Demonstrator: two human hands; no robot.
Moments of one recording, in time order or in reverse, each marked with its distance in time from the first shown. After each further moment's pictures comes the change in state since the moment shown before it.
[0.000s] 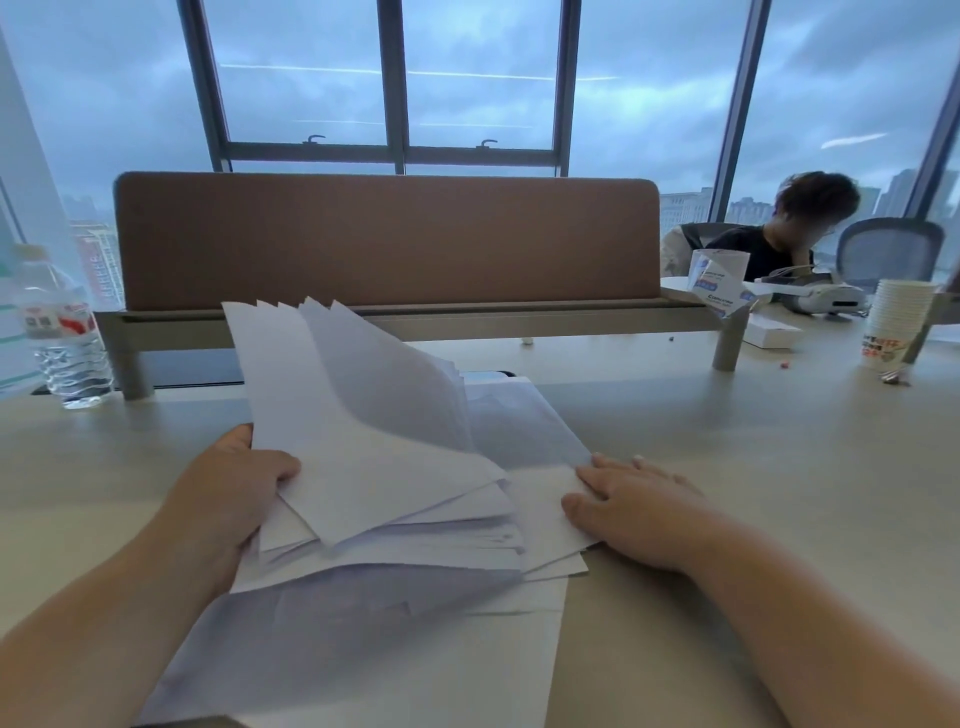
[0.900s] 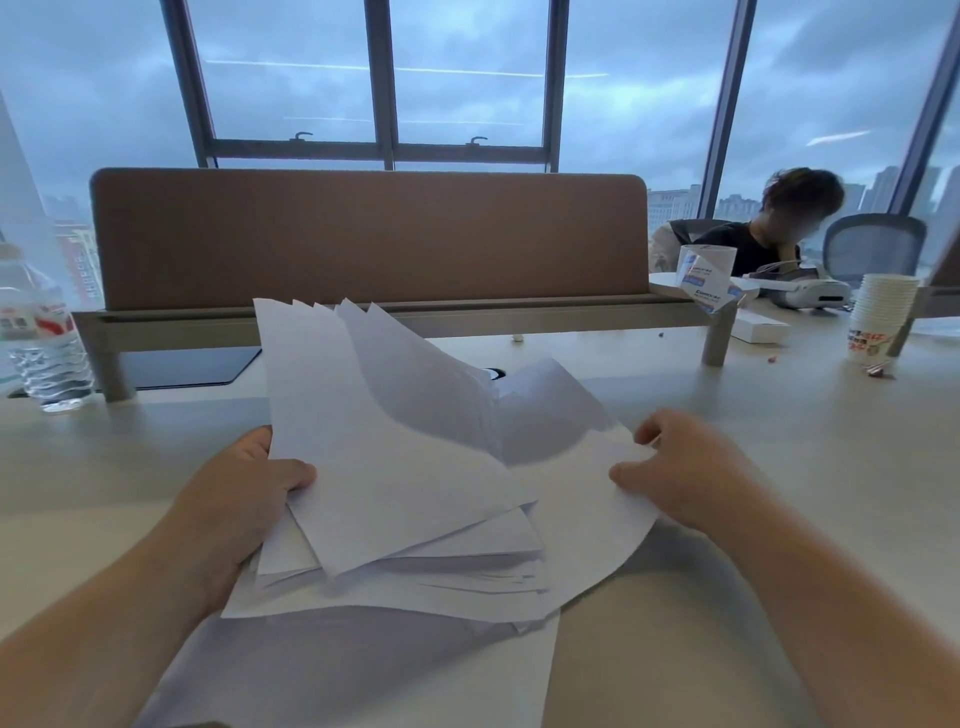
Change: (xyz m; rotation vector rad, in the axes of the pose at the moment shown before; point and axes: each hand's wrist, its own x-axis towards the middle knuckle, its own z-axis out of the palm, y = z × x) left_hand -0.009 -0.001 0.013 0.037 -0.150 0.028; right_hand -0.013 0.019 -0.029 0.336 0.383 0.235
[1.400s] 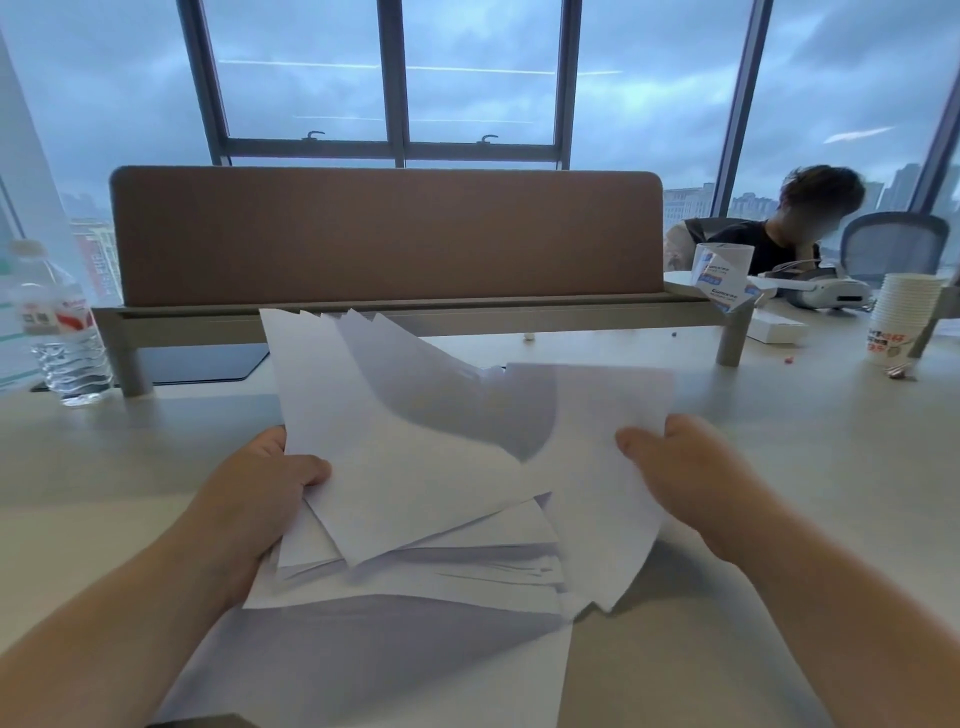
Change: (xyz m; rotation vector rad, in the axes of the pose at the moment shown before) left_hand 0.001 -0.001 0.001 -0.040 0.026 -0.026; right_hand -0.024 -0.023 0.000 0.459 -0.092 -0.037
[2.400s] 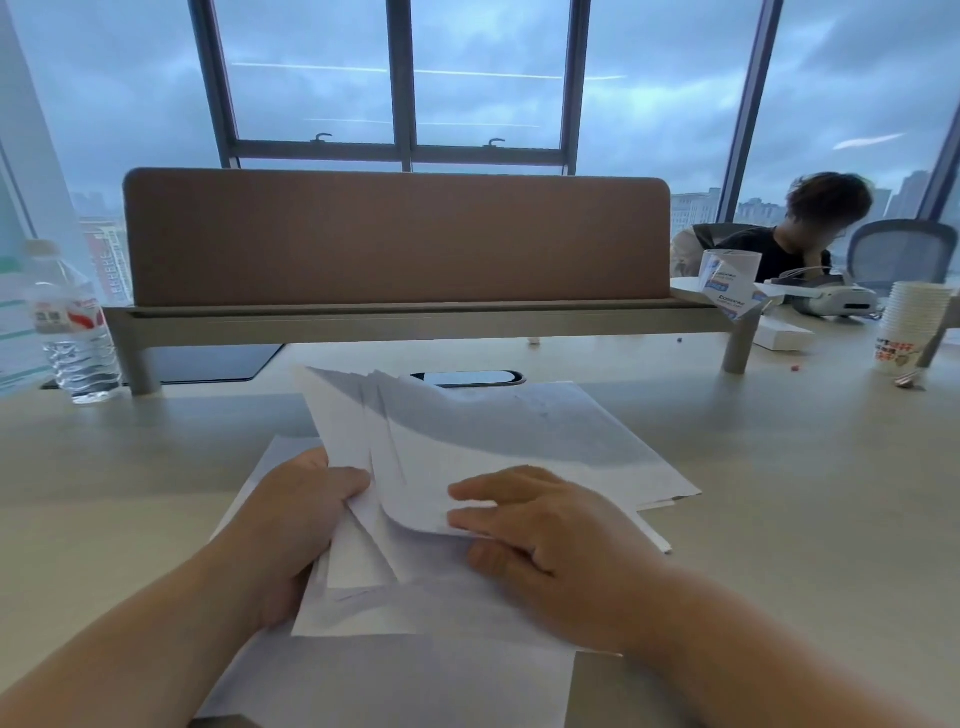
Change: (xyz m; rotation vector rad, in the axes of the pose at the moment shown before) left_hand -0.021 -0.001 0.019 -0.117 -0.107 -0.119; right_hand -0.030 0.003 0.066 -0.493 -0.295 -0.972
